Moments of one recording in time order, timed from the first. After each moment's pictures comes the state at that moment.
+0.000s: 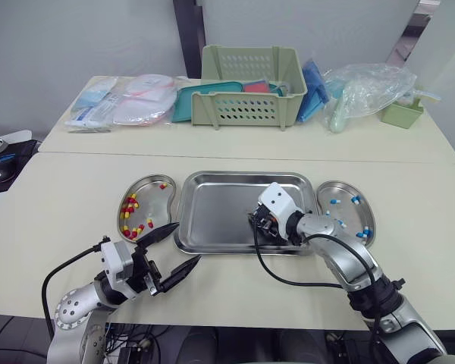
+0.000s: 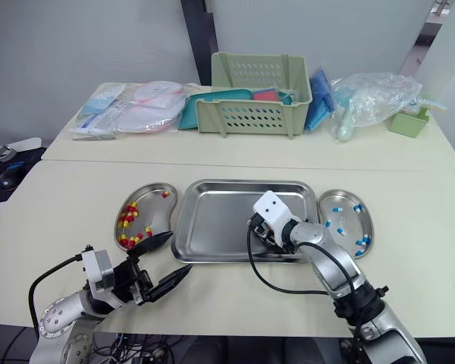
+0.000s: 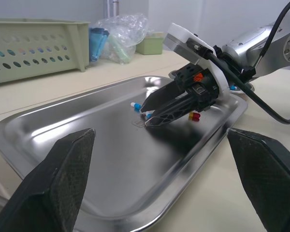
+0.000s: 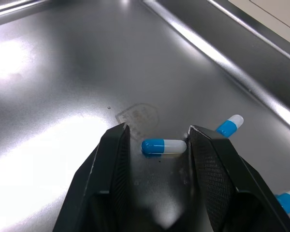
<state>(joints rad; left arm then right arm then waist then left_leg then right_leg) 0.22 0.43 0.20 -0.15 -0.54 -0.18 -1.10 -0.45 -0.32 0.40 -0.19 0.06 0.74 0.42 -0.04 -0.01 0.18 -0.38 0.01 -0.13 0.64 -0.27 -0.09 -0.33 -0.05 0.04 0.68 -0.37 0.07</state>
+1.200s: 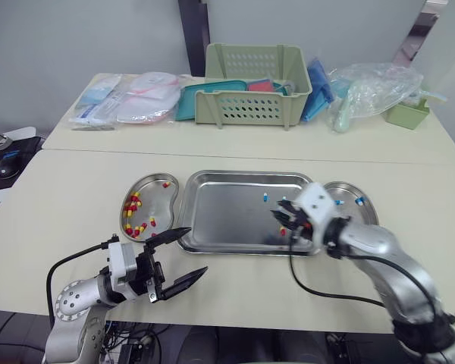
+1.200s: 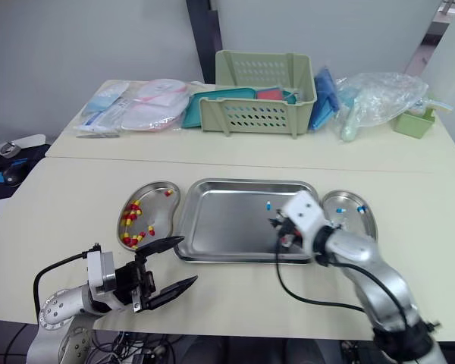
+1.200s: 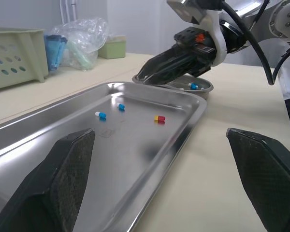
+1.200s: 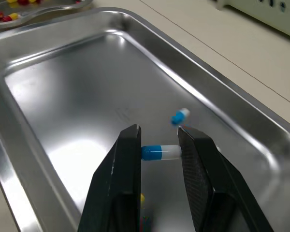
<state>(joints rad) 0.17 0.50 0.14 -0.17 -0.58 -0.18 -1.24 -0.13 -0.52 0.01 -0.67 0.22 0.80 0.55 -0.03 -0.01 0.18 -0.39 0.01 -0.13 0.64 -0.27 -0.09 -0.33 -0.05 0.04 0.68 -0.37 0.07</state>
